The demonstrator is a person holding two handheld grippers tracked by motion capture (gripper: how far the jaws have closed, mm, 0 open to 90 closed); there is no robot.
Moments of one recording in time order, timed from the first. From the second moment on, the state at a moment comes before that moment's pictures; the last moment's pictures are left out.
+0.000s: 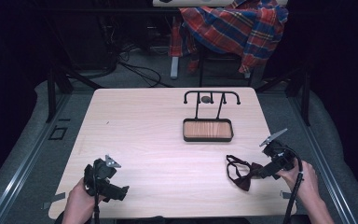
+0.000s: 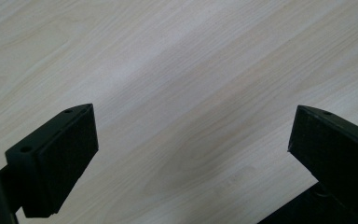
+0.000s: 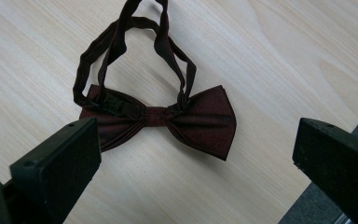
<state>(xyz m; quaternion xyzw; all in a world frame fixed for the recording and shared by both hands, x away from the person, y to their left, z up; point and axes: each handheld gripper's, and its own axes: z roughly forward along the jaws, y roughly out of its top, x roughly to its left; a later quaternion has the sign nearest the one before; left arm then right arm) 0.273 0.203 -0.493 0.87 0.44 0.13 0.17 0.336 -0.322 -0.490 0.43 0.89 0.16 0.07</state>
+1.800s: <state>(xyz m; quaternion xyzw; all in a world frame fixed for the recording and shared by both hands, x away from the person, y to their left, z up) 0.273 0.204 -0.493 0.87 0.43 0.13 0.18 0.376 -0.260 -0.542 0.39 0.91 0.08 0.09</state>
